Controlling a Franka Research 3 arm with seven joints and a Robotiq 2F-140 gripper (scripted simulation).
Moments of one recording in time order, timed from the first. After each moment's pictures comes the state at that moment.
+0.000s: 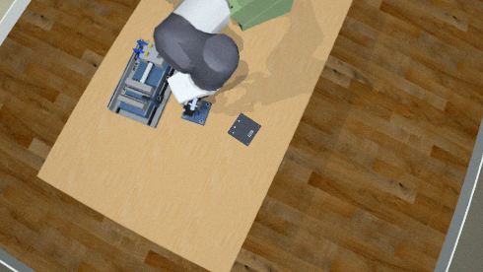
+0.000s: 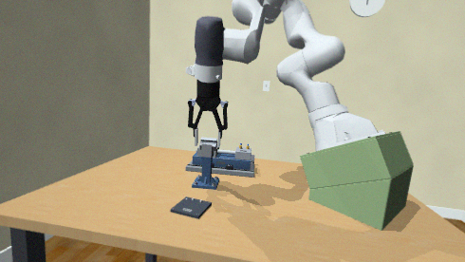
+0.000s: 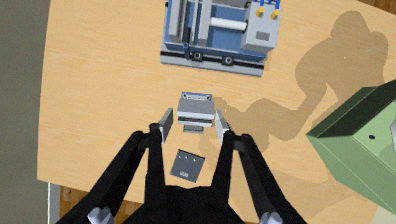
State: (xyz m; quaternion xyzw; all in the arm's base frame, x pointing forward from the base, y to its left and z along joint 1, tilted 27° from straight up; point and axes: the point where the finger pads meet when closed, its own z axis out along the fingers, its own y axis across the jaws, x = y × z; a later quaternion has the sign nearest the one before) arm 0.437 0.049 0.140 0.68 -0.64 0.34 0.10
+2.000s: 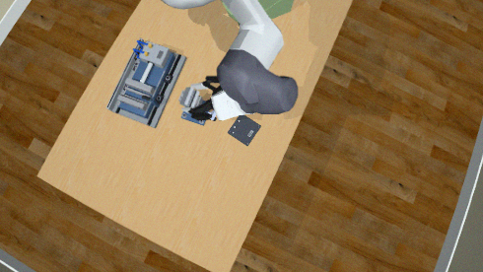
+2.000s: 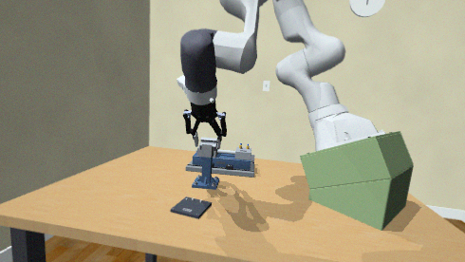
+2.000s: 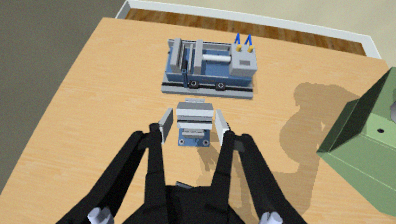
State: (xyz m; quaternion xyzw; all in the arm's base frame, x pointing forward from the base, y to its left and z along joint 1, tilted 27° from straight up) arm 0.438 0.051 0.133 0.58 -0.62 0.47 0.24
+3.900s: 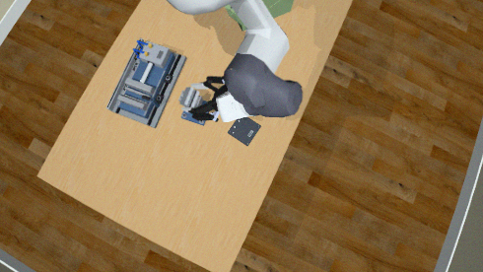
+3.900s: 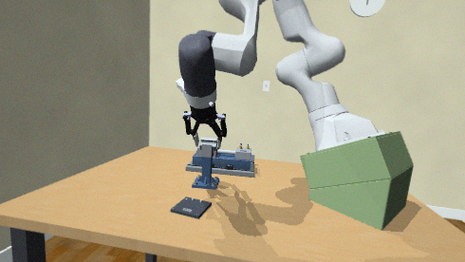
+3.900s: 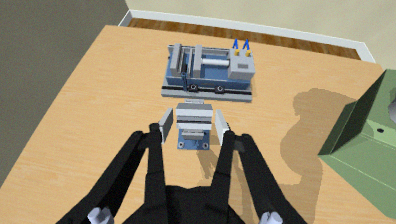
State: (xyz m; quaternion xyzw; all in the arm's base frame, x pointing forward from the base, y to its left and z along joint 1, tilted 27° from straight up) arm 0.437 0.051 0.132 0.57 -0.62 0.48 0.25
